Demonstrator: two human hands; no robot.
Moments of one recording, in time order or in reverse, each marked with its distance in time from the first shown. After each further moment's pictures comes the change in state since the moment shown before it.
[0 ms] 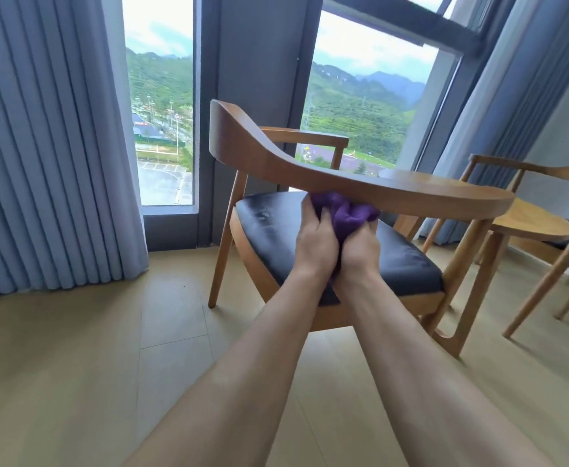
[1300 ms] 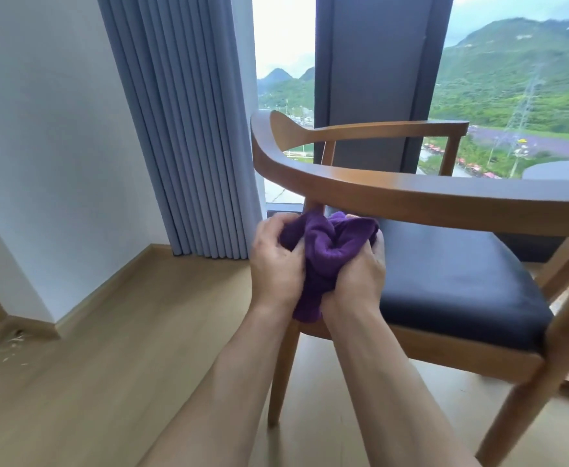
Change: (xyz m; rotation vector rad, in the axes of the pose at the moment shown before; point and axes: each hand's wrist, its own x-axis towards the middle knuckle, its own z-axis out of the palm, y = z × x) left_hand -0.053 0.002 0.058 0.407 0.626 0.173; right_hand 0.029 -0.028 -0.078 0.332 -0.375 0.446
